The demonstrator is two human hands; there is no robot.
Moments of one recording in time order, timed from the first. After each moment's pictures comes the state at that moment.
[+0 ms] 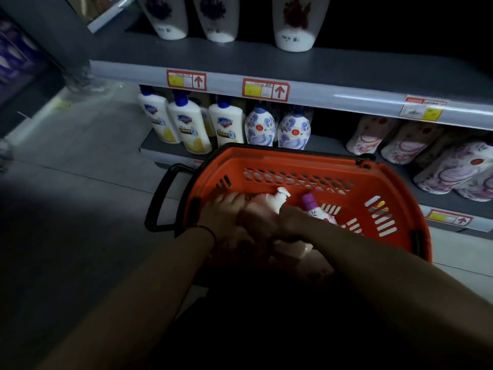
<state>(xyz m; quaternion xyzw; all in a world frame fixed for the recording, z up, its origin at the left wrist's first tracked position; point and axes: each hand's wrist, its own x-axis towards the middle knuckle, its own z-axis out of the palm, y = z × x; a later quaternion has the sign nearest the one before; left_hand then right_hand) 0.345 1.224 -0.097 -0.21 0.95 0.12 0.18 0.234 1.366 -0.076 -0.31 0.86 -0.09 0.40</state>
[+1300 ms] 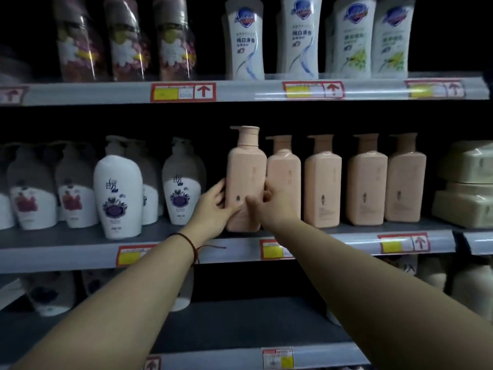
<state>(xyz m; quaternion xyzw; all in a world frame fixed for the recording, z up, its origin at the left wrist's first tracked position) 0.032 1.316 0.317 0.02 0.76 0.59 -0.28 -0.023 1.434 0.321 -0.24 0.75 -0.62 -0.07</state>
